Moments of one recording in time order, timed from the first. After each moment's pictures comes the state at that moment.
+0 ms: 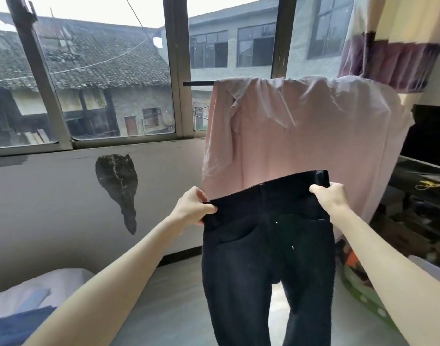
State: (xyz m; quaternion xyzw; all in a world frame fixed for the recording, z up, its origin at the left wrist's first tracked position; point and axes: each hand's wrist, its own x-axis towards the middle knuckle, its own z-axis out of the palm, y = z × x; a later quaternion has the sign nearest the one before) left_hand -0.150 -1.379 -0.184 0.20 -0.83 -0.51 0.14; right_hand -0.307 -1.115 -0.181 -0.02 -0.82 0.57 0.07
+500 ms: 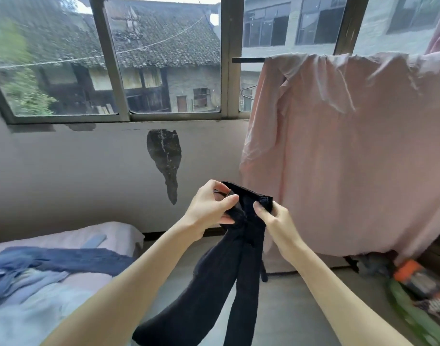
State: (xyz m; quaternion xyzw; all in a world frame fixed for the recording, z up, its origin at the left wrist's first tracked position) left_hand -0.074 -1.342 -0.188 0.23 -0.72 -0.62 0.20; right_hand -0.173 -1.217 -0.227 0.30 -0.66 0.66 -0.19
